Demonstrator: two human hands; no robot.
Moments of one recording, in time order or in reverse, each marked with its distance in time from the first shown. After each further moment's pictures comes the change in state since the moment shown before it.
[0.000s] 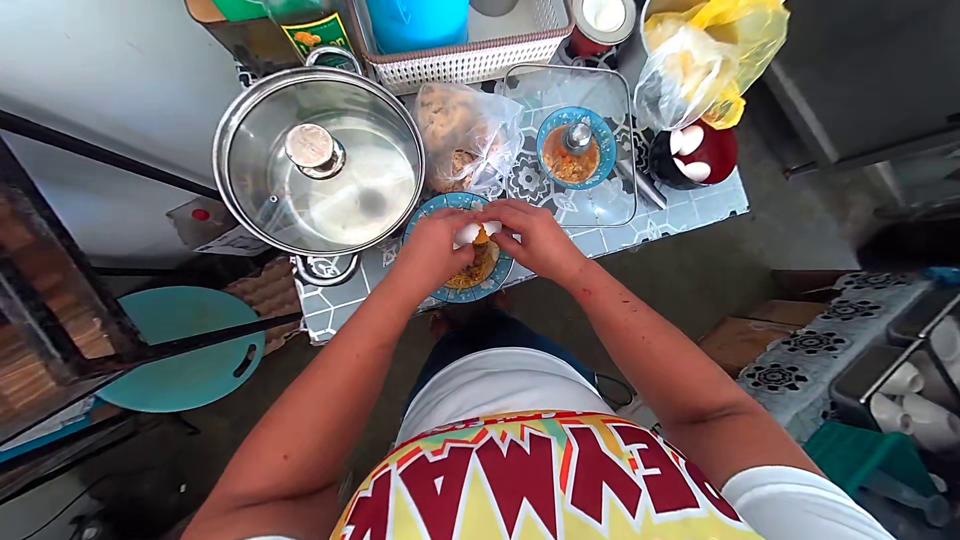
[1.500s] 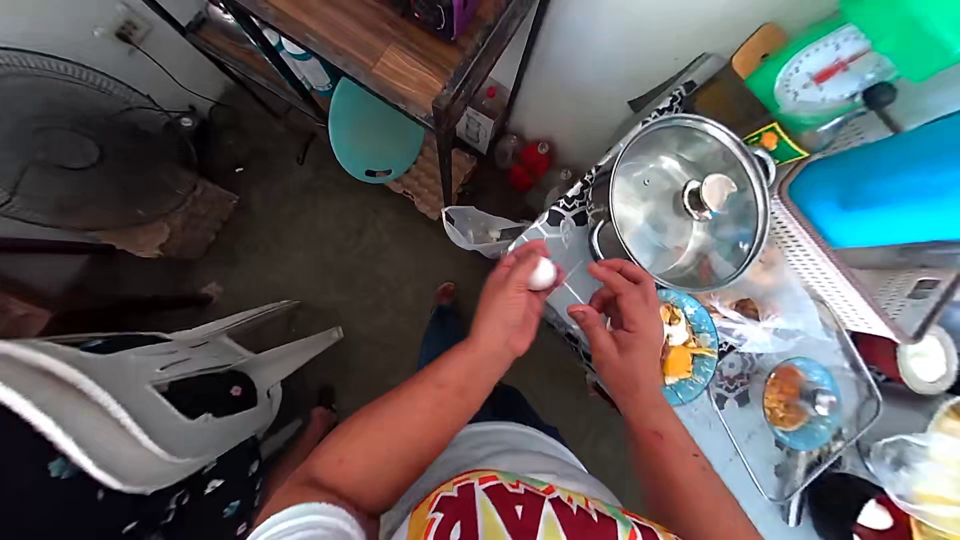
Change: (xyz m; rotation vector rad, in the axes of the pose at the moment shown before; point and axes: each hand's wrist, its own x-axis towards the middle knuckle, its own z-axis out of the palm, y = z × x) left_hand -0.195 -0.032 0.016 -1.846 1.413 -0.373; right_hand 0.035 -0.135 0.147 0.240 -0.301 -0.344
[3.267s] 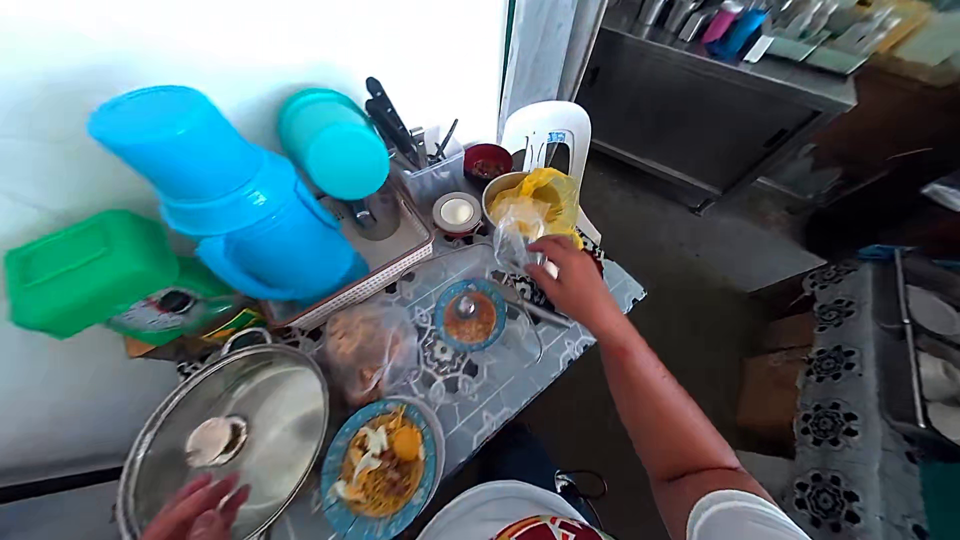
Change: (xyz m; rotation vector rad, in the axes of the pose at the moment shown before) left_hand 0.001 -0.072 0.172 0.990 -0.902 0.656; right_hand -0.227 0.048 -0.379 -0.594 0.787 0.750
